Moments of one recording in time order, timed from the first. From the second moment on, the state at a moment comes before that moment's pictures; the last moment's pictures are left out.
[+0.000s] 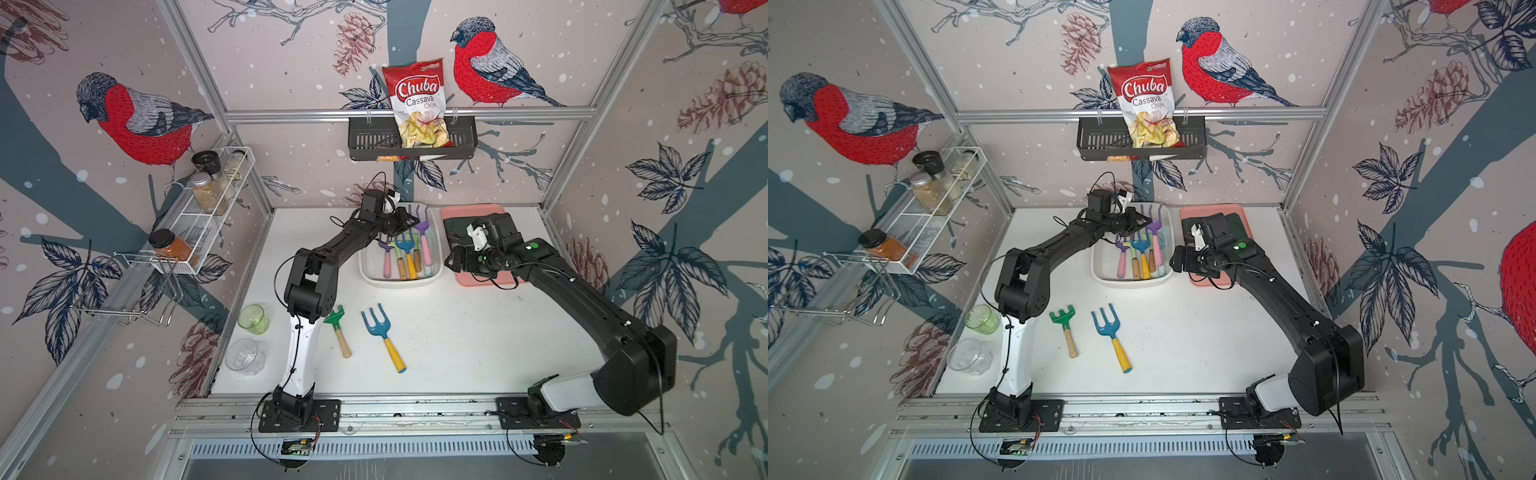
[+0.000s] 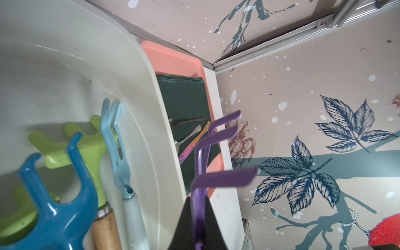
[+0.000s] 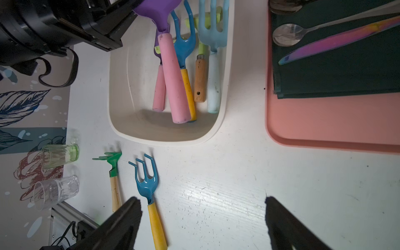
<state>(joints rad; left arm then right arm) -0.37 2.27 1.85 -0.07 0.73 -0.80 0.45 1.41 1.25 -0.78 -0.24 0.45</state>
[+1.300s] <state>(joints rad) -0.39 2.57 2.17 -0.28 0.68 -0.74 0.31 1.41 1.11 -0.71 -0.38 0.37</state>
